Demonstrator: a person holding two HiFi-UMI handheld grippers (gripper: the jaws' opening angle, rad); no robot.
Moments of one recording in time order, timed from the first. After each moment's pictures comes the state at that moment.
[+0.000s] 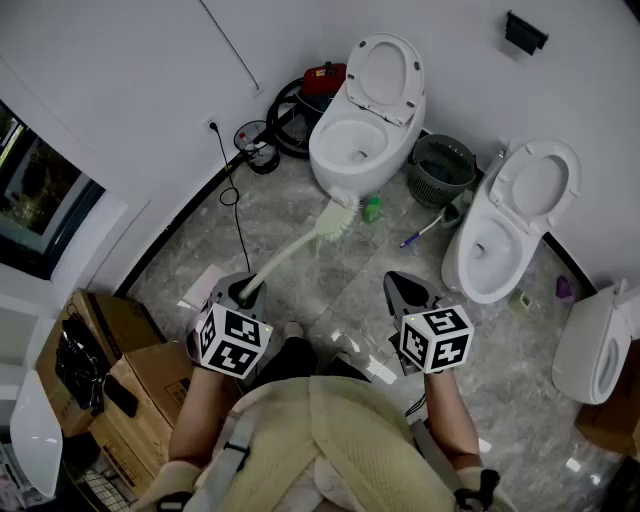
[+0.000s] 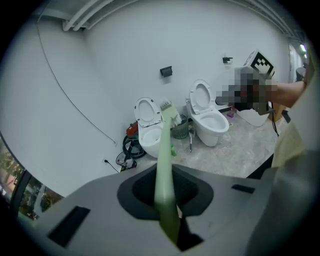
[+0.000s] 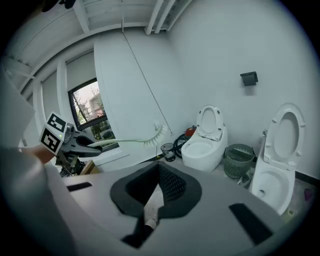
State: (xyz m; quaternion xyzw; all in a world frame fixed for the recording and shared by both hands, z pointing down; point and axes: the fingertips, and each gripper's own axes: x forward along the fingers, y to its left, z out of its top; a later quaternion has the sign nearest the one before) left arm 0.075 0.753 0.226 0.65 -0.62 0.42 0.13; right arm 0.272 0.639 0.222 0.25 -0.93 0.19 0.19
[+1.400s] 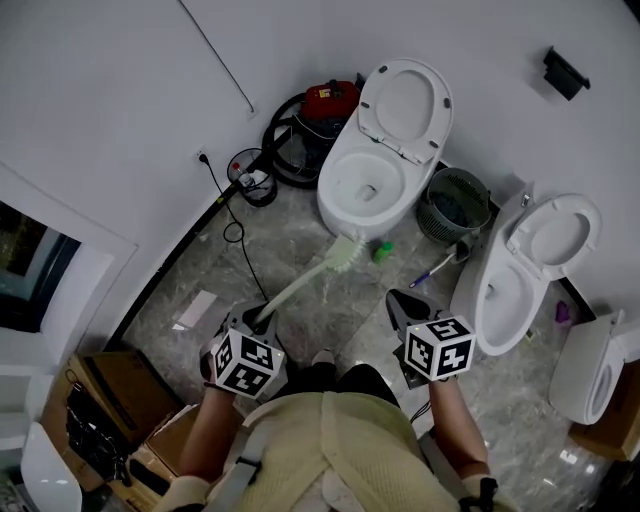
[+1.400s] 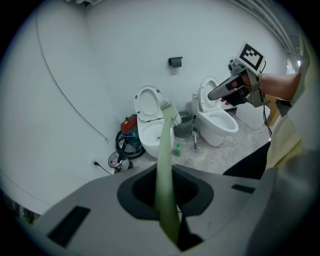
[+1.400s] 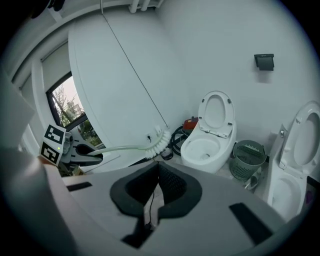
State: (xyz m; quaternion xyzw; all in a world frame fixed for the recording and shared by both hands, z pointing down) left arm -0.092 0.591 0.284 0.69 -0.57 0.41 0.19; right arm 0.092 0.470 0.252 0.26 -0.90 0.24 0.26
